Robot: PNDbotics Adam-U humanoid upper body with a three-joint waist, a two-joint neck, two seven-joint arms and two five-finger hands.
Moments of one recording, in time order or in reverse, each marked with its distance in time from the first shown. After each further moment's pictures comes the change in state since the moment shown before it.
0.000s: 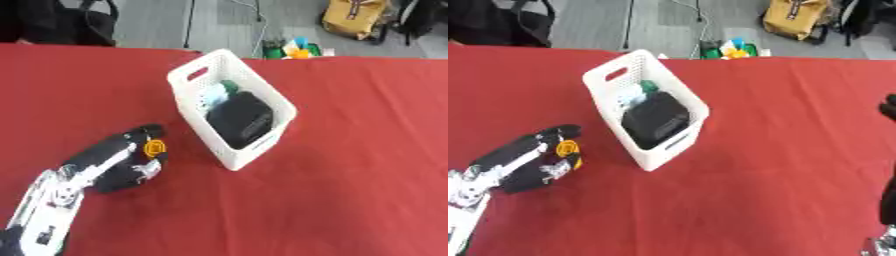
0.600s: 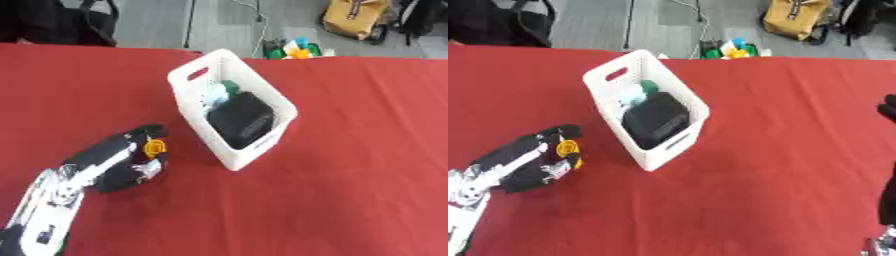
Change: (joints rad) left arm -0.004 0.000 0.000 0.003 -0.001 0.000 -0.006; right arm 0.000 0.000 0.001 0.000 -0.002 0.000 0.005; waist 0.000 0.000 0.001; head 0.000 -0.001
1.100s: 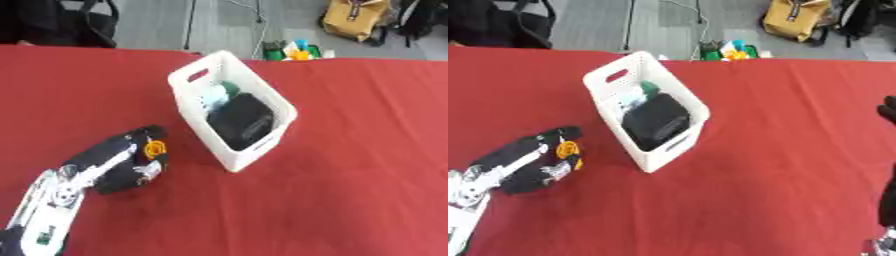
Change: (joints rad) left arm -0.001 0.000 0.000 0.001 -0.009 -0.005 -0.012; right arm 0.000 0.000 0.000 0.000 -0.006 -0.002 0.003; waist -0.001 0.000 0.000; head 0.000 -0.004
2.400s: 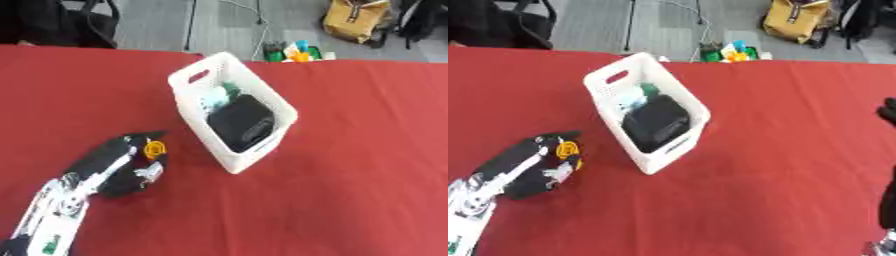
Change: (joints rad) left arm 0.022 -0.028 0.000 0.005 -0.043 -0.009 0.153; right arm 0.000 0.000 0.000 0.000 0.000 -0.003 0.004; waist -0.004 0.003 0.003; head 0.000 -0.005
